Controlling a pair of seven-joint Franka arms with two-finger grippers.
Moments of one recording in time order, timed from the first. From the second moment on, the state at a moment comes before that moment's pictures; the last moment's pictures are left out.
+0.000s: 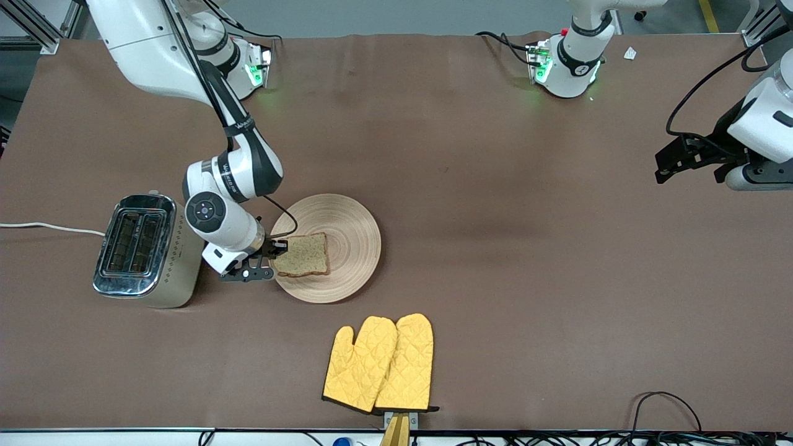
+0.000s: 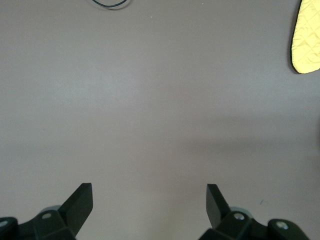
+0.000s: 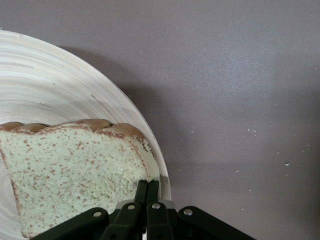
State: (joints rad) left arm -0.12 0.05 -0.02 -1.48 0.02 1.59 -0.12; right arm 0.32 0.51 0.00 -1.88 0.02 2.34 0.25
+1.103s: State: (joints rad) left arm -0.12 0.05 -0.03 -1.48 0.02 1.59 -0.10; right arm 0.37 0.36 0.00 -1.41 -0.40 1.43 0.24
